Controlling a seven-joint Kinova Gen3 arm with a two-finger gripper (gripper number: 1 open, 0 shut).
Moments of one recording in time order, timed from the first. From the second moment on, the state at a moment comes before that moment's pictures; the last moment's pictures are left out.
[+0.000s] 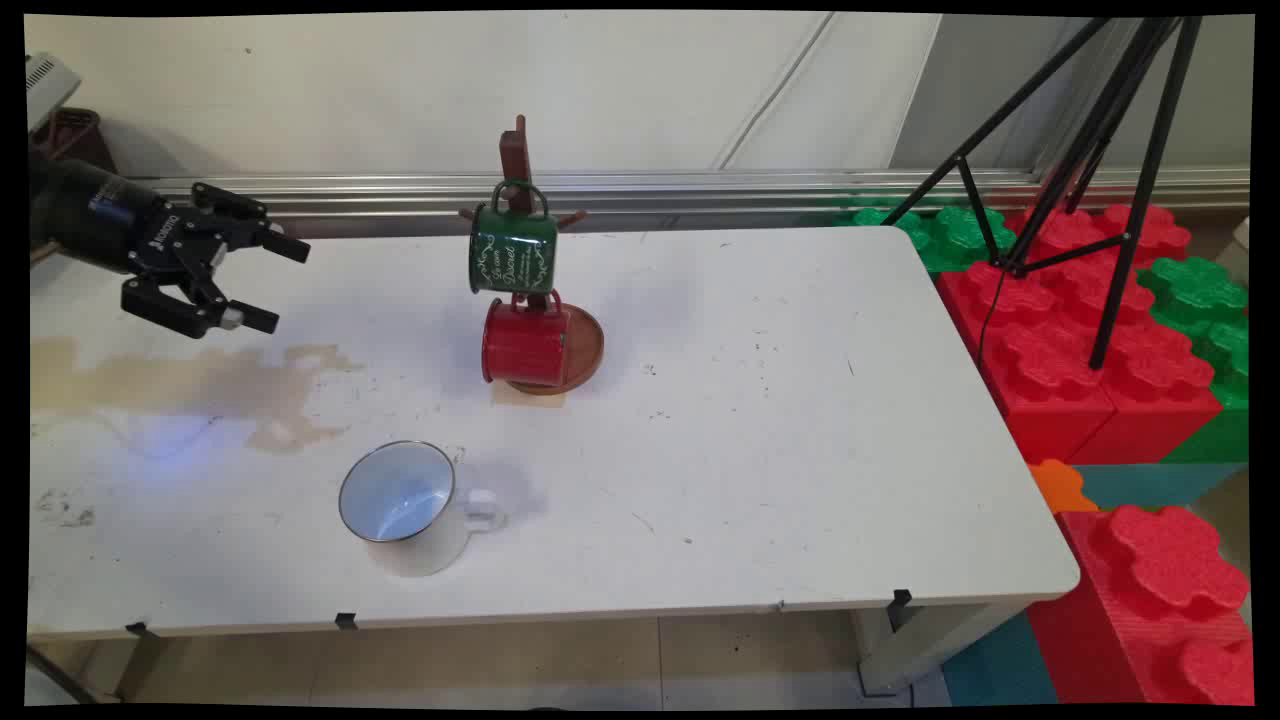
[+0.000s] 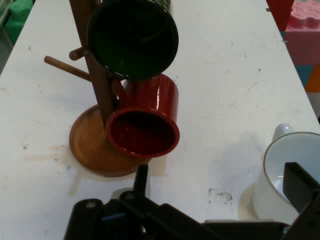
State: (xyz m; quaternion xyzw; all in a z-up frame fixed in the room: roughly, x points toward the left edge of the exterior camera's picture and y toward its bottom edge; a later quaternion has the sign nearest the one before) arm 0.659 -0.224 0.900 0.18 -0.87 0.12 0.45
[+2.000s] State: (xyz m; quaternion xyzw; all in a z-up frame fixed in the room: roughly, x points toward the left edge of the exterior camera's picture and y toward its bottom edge) arm 0.592 -0.287 0.764 0.20 -0.84 0.08 0.50
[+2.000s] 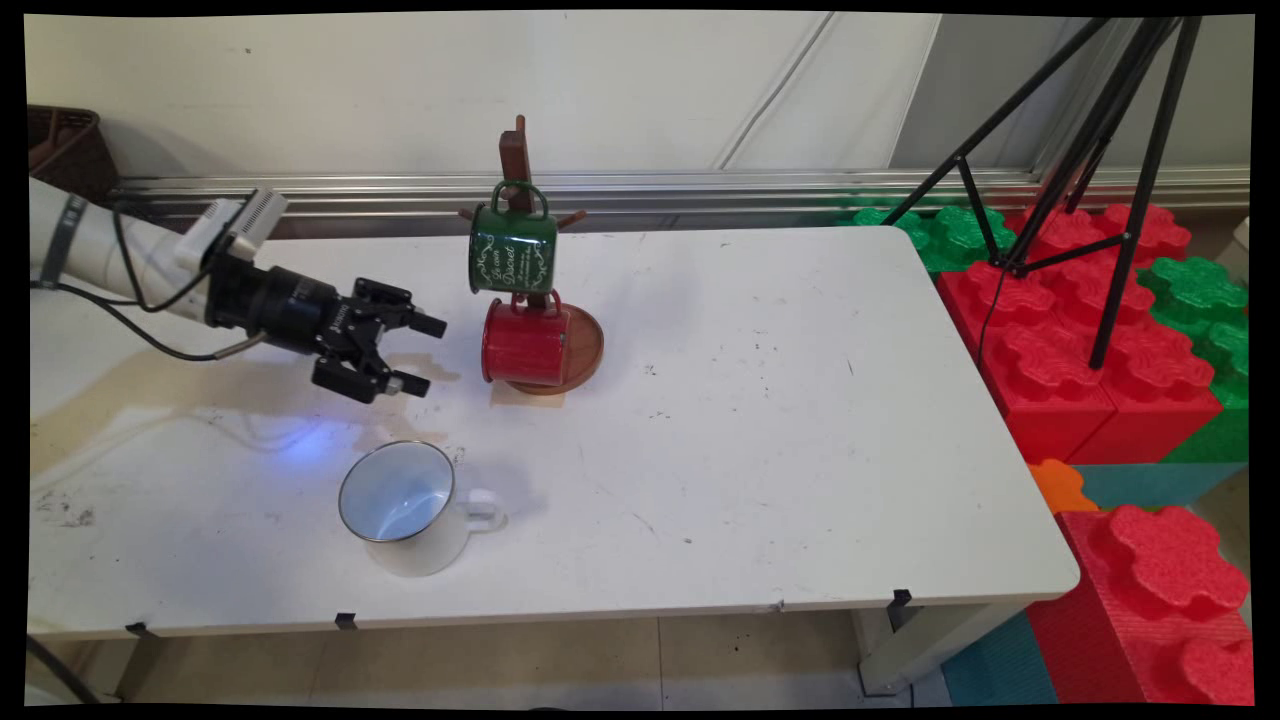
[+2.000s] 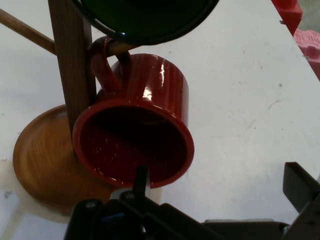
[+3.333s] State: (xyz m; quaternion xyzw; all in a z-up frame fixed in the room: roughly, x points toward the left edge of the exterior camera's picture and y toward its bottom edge) arm 0.537 -0.320 0.701 0.25 -0.80 0.07 0.54
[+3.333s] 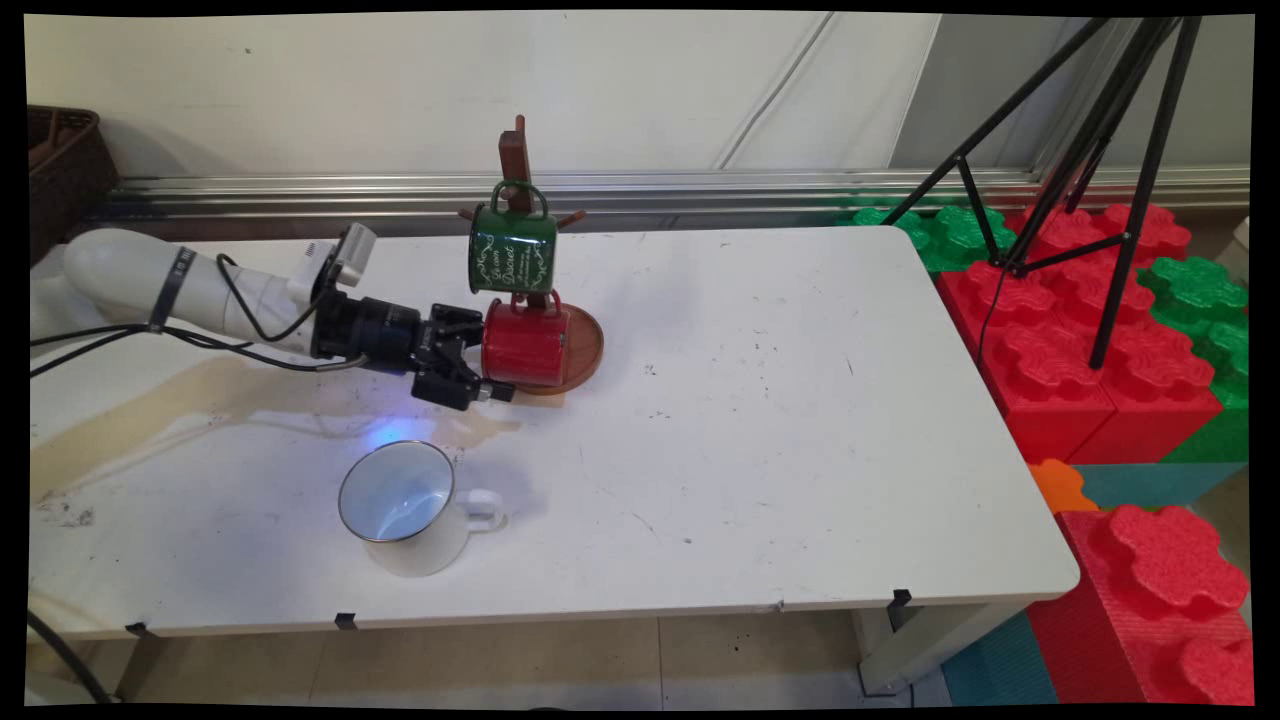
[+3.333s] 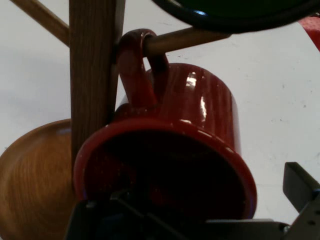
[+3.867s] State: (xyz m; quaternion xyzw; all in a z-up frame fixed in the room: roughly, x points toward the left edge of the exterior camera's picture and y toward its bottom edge) arm 0.530 -0.326 0.690 0.27 -0.79 0.06 0.55
